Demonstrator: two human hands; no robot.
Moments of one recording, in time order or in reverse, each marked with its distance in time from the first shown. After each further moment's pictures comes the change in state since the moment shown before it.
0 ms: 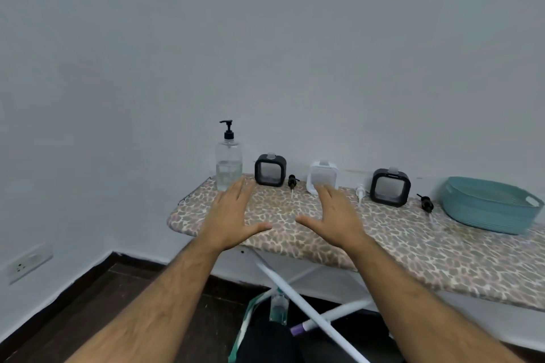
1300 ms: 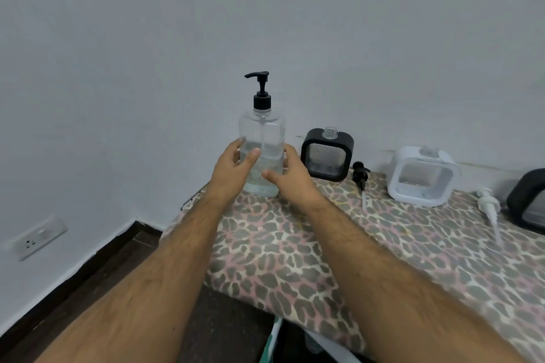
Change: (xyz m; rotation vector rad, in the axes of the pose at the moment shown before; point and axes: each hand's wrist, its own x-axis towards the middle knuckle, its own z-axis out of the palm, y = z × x) left_hand 0.174 -0.170 0.097 -0.986 0.185 -0.527; right_hand 0.250 -0.102 0.189 0.972 -0.186 0.071
